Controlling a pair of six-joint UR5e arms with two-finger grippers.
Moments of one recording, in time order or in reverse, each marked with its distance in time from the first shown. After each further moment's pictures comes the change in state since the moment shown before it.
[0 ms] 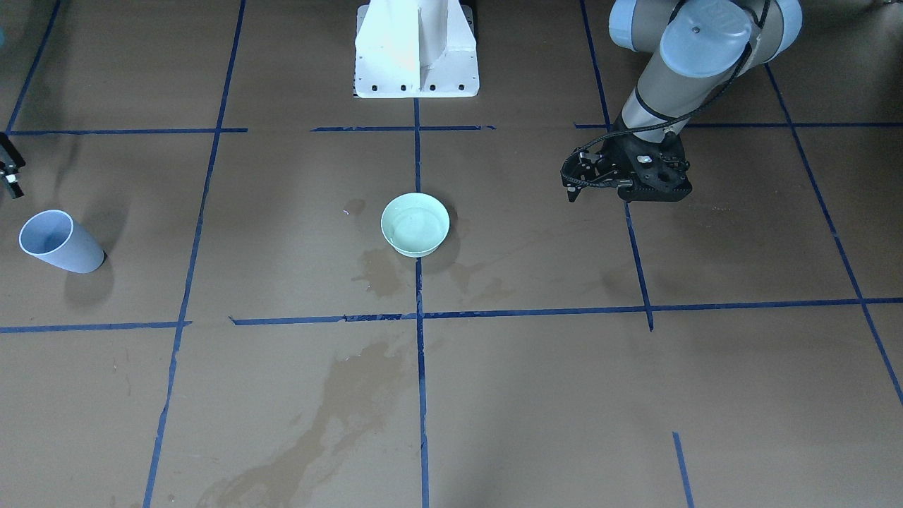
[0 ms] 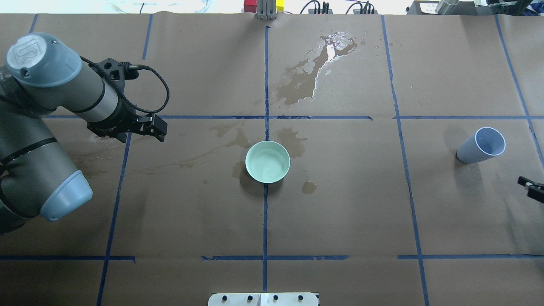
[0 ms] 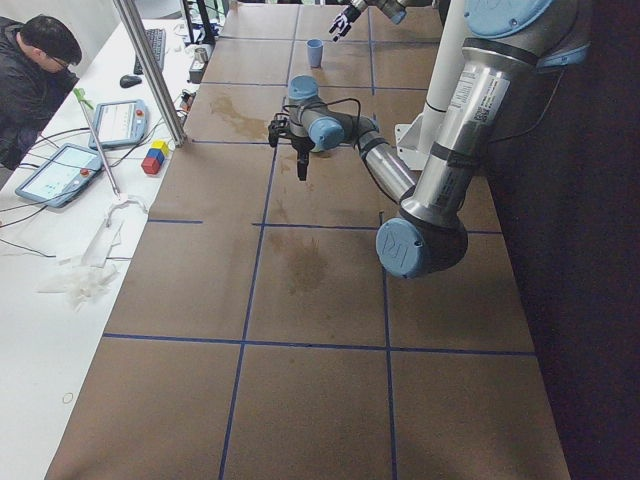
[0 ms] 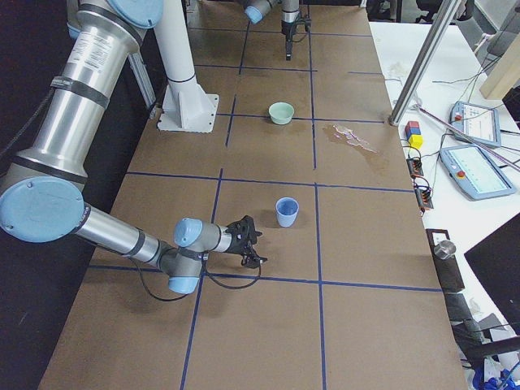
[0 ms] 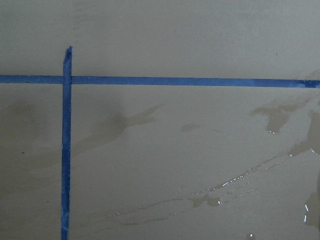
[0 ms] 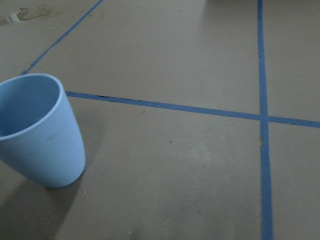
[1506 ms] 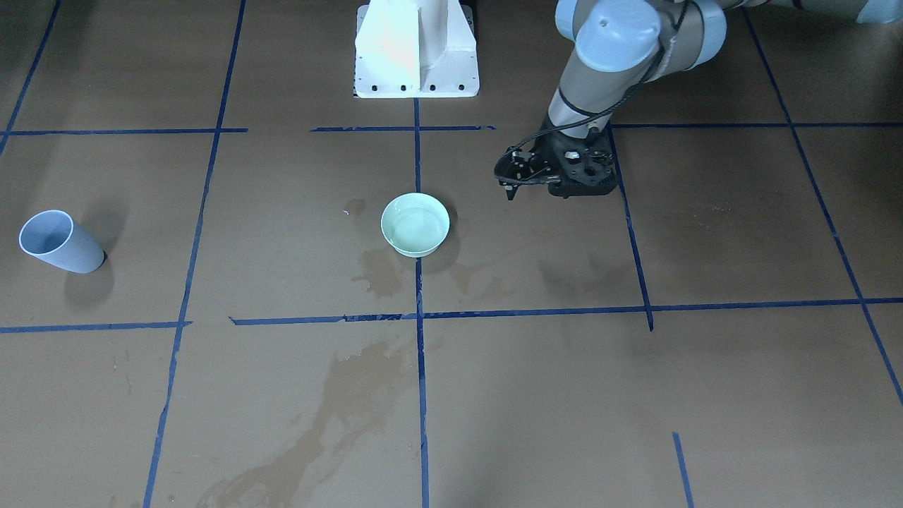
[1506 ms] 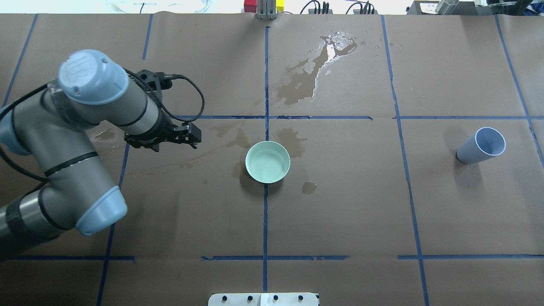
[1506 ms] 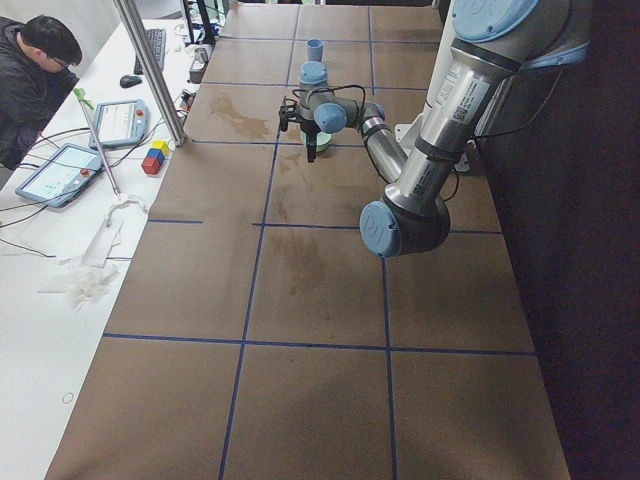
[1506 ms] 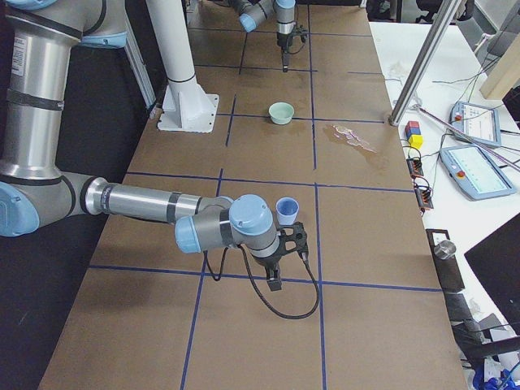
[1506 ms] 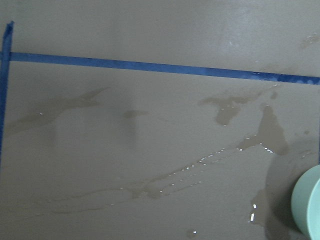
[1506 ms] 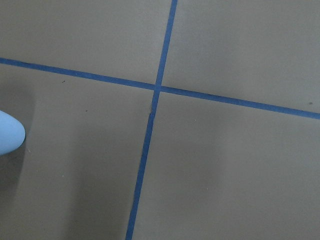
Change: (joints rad) left arm 0.137 -0.182 0.102 -0.025 0.102 -0.223; right arm 0.839 0.216 0.428 -1.743 0.733 -1.071
